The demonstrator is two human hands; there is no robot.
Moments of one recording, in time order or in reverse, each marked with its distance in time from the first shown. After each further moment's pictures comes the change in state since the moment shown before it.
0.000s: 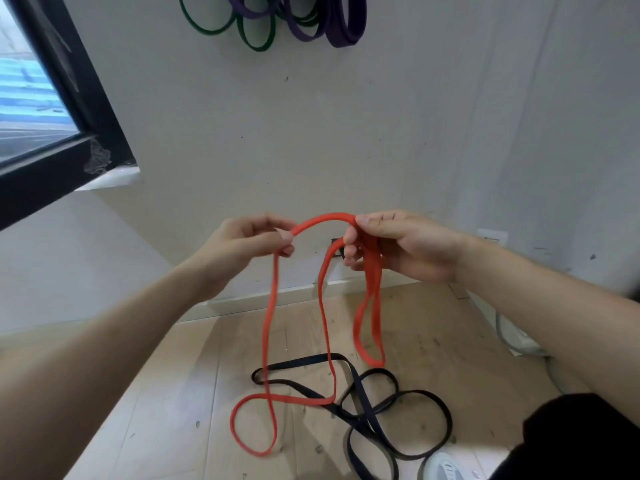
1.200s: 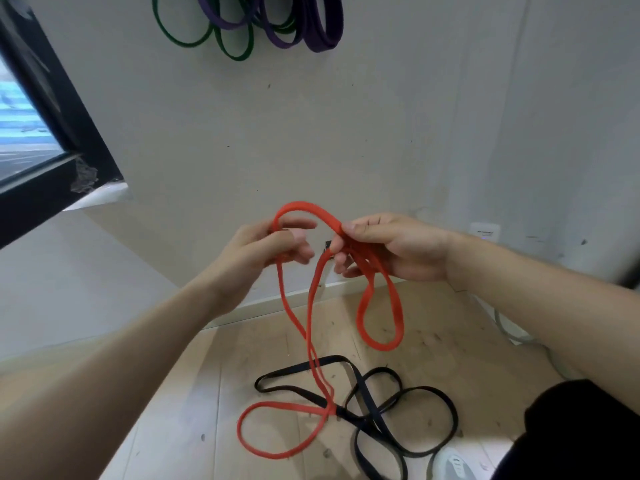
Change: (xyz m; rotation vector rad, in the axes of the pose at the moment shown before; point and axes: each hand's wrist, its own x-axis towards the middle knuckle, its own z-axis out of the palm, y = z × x) left_hand -0.003 0.017 0.029 -0.066 -0.079 0.067; right_hand 0.001 0.003 -0.002 -0.007 -0.088 0.015
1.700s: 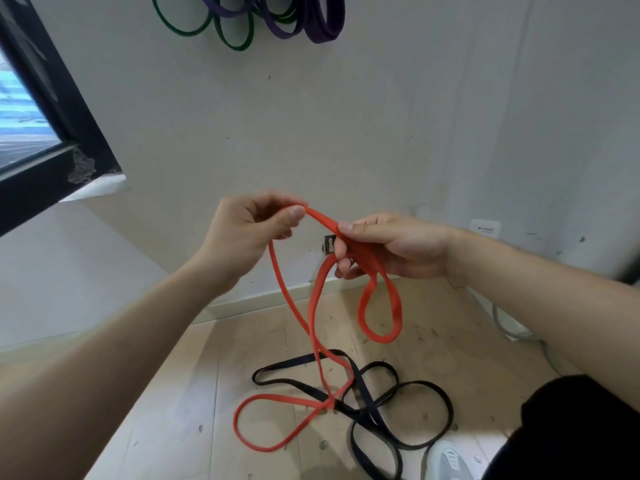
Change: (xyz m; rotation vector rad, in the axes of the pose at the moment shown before) left_hand 0.007 0.012 0.004 0.153 0.239 0.182; right_hand -0.003 0.001 0.002 -0.034 -0.079 0.042
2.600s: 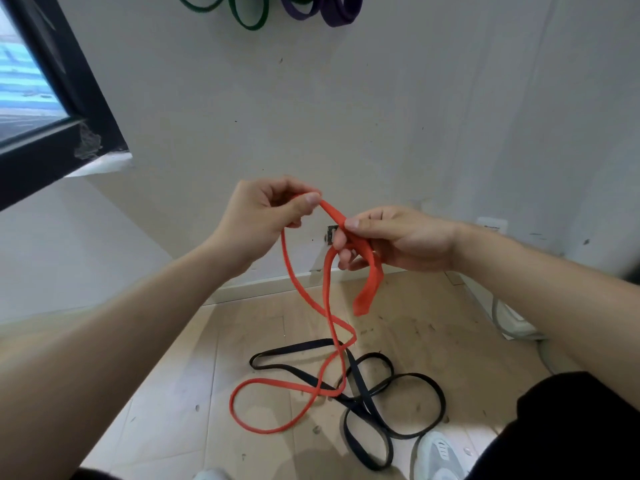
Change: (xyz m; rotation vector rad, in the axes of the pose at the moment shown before) left_hand 0.000 0.000 0.008 0.030 0.003 -0.007; right_hand 0.001 0.004 -0.001 -0.061 -0.028 -0.023
